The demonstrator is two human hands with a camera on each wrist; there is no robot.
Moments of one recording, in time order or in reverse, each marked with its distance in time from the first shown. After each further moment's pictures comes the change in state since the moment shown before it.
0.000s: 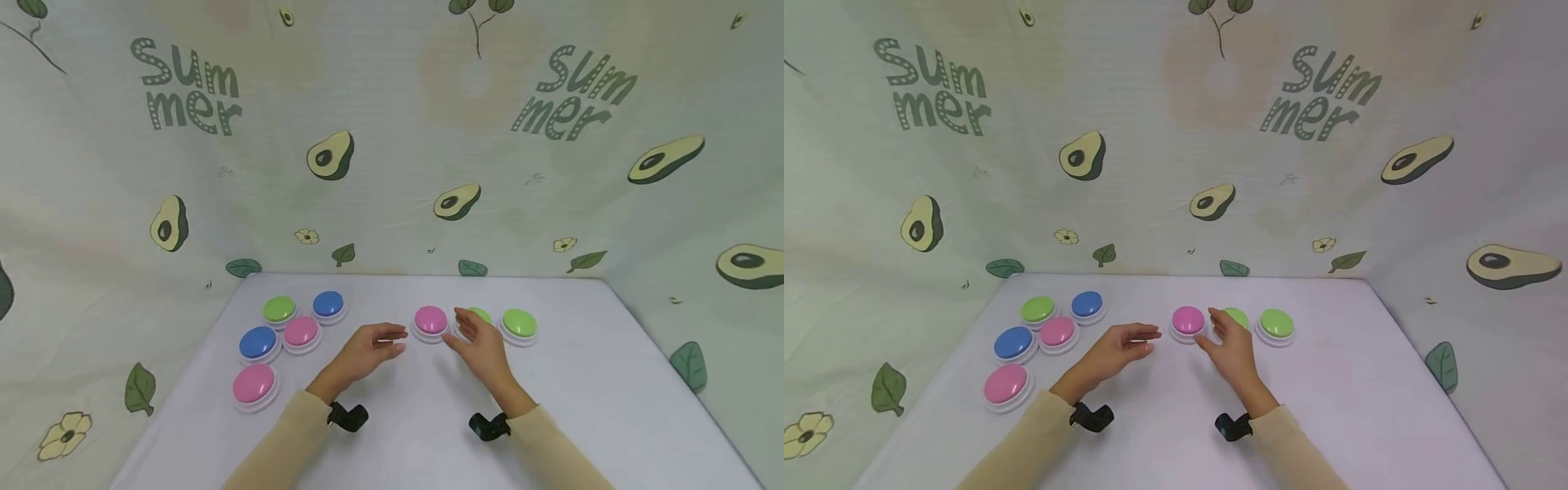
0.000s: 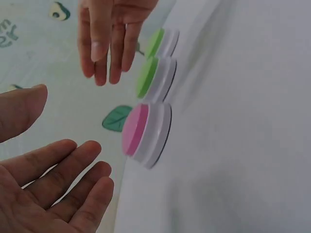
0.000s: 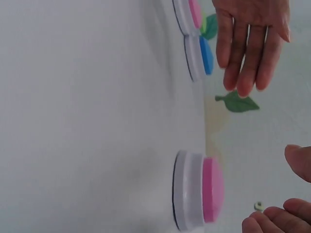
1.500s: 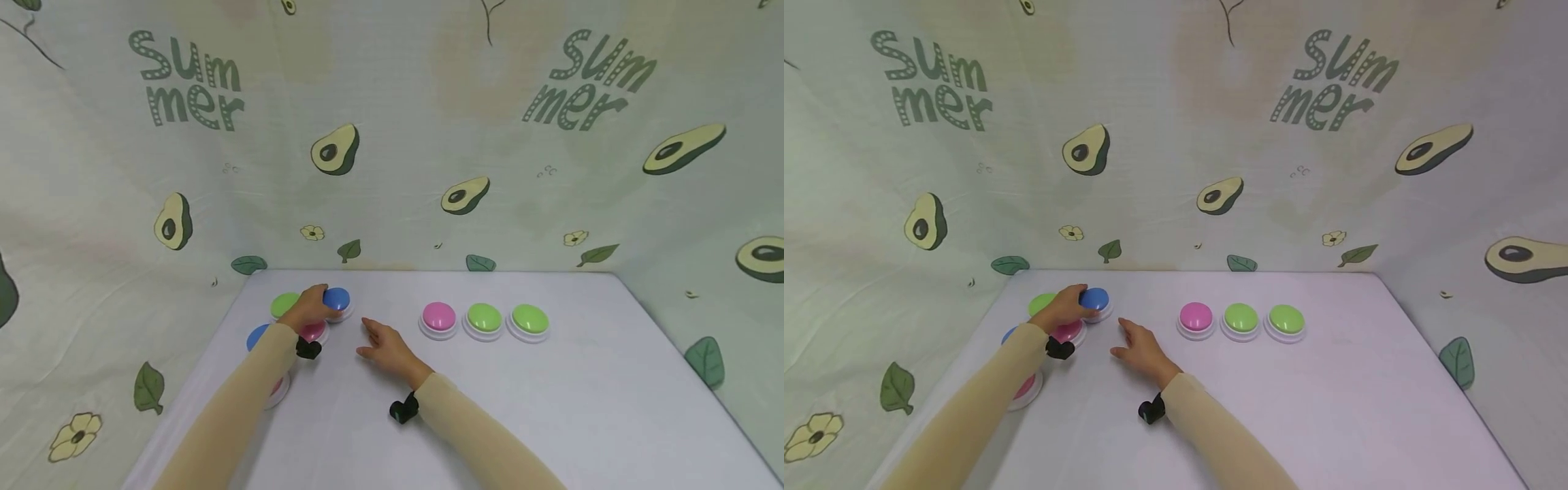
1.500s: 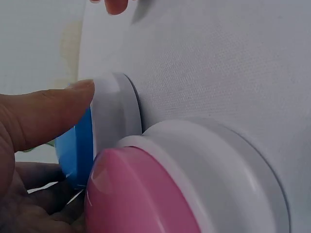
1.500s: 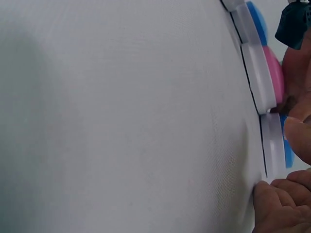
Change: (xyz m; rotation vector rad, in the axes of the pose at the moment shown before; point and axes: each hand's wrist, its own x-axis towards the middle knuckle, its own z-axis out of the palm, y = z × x) left_hand 0.049 -0.051 -0.146 0.603 0.134 -0.384; right_hand 0.036 -0.020 0.163 0.187 -0.520 -0.013
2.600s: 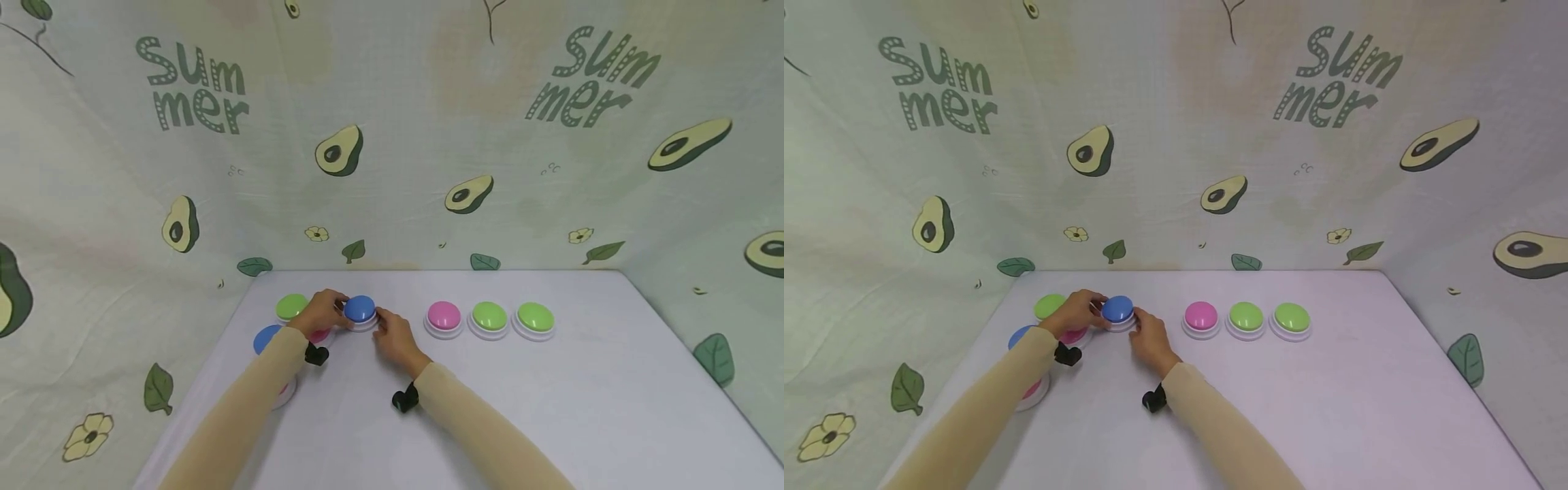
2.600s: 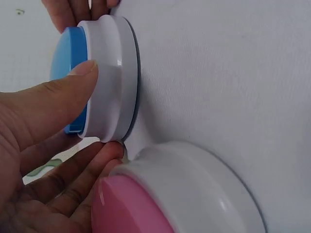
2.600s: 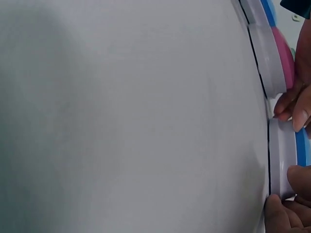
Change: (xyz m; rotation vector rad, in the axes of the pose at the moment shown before) left_hand -0.006 0.005 0.010 -0.028 -0.024 0.150; right_hand 0.021 0.005 -0.003 -0.232 0.221 0.027
